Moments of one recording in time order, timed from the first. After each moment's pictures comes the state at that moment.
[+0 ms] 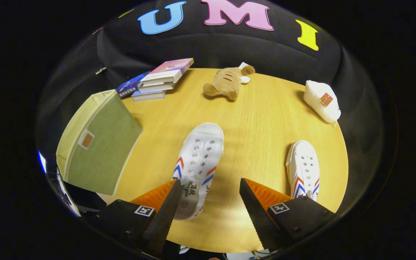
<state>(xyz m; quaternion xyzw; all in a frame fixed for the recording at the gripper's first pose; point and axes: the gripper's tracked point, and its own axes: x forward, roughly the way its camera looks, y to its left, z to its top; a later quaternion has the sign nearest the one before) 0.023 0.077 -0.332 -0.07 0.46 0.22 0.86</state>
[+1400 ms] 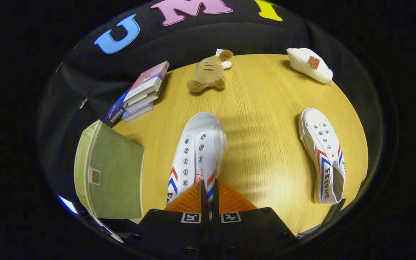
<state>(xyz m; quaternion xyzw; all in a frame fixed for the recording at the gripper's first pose) 0.019 0.106 -0.307 0.10 0.50 0.14 0.85</state>
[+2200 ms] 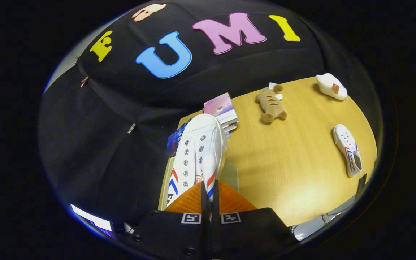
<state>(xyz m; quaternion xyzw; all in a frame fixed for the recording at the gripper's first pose) -0.048 0.304 -0.125 0.19 0.42 0.23 0.86</state>
